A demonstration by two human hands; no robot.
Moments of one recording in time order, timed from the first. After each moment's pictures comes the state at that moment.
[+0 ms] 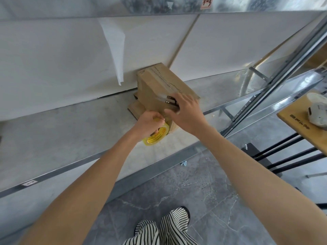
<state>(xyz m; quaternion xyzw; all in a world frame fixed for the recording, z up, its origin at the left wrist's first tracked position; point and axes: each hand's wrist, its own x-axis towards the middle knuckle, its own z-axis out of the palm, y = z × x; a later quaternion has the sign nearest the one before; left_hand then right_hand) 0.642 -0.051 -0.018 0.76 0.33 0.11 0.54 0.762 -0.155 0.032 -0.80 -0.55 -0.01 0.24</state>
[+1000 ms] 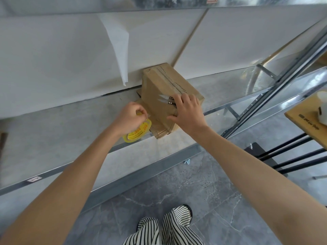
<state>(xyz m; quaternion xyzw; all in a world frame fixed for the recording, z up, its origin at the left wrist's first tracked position) 0.599 -0.023 0.004 0.82 0.35 0.16 0.42 0.770 -0.143 0.004 -0.81 -0.57 -0.14 0.07</state>
